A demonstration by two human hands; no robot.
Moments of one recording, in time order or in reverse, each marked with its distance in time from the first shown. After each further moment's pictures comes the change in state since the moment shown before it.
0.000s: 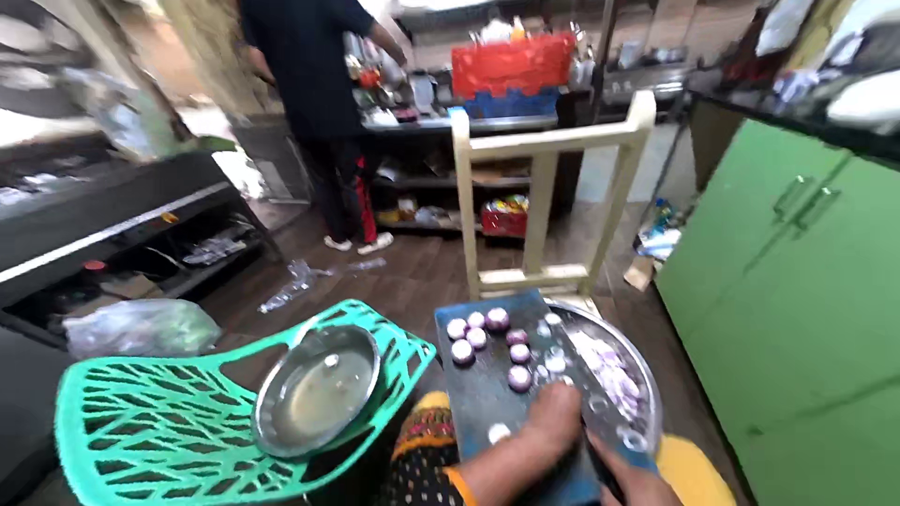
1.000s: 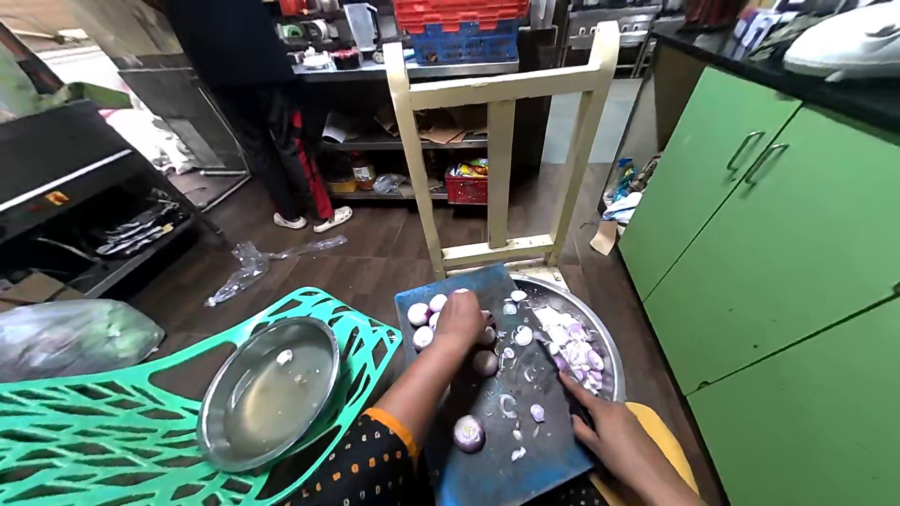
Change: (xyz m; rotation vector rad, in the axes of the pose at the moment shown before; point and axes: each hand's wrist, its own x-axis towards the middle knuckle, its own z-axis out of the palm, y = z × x) left_hand 0.074 -0.074 -0.097 0.126 0.254 -0.278; right_hand 0.064 0.041 -0.011 -0.013 0.024 0.096
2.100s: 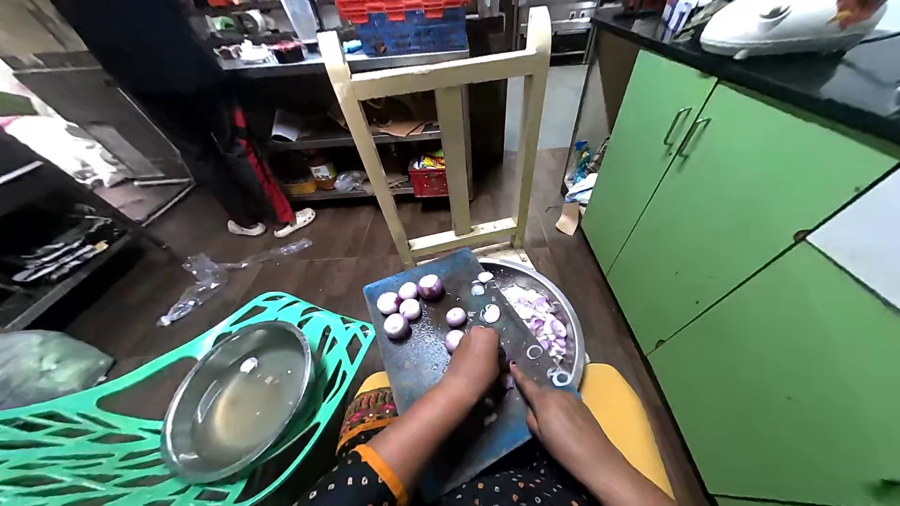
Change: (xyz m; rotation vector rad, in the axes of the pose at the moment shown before) left_hand -0.094 0.049 0.055 0.039 -0.233 0.275; right_hand -0.043 -0.040 0.014 -0.127 -0.079 0.004
